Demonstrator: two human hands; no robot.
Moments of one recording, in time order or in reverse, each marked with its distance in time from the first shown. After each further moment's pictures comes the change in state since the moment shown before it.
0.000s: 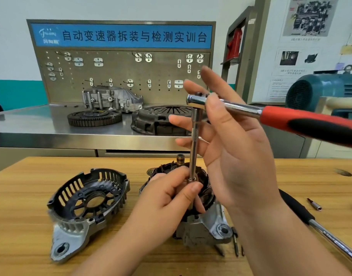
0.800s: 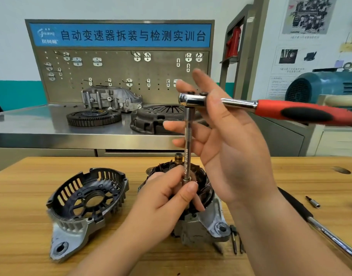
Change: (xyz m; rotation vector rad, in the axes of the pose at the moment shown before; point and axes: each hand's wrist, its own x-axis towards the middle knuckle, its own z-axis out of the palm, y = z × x) left_hand 0.000 -0.003 0.000 -0.004 0.002 0.005; right_hand 0.004 0.000 -0.005 0.032 -0.051 0.056
